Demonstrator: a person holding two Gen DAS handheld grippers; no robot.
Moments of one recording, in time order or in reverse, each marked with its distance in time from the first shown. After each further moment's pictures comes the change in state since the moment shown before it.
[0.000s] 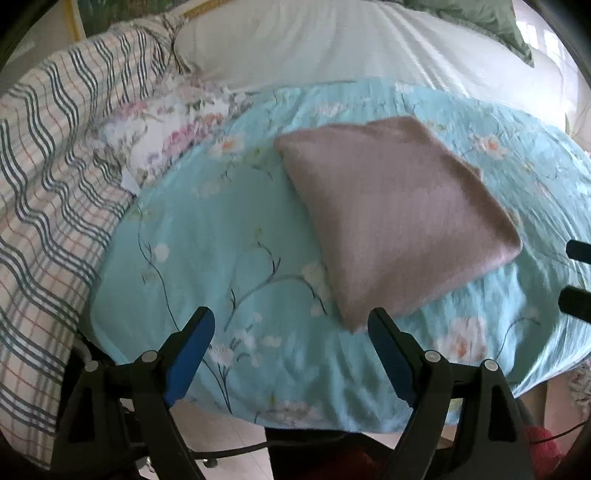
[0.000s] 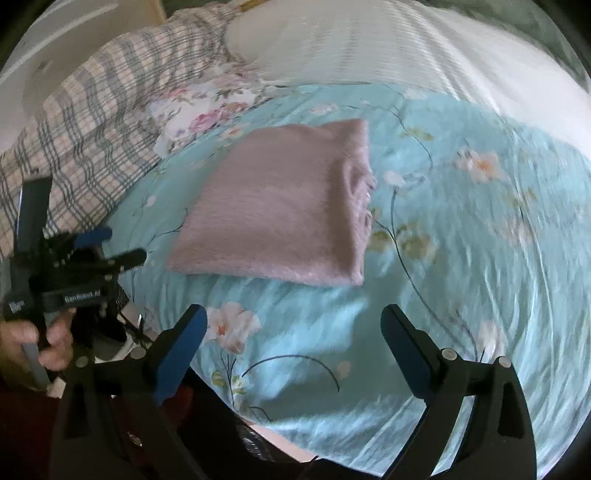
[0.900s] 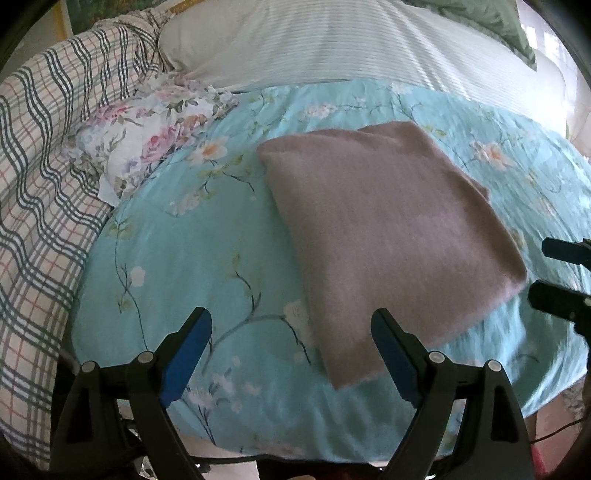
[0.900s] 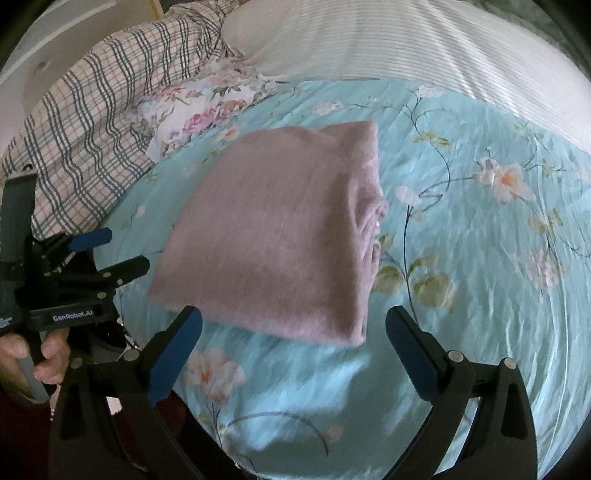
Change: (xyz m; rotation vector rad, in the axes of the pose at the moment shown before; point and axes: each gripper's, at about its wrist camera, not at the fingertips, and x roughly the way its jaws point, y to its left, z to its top) left arm 0.037 -0.003 0.038 -0.001 0.027 -0.050; right arm 0.043 -0.021 0.039 0.054 0.020 0.041
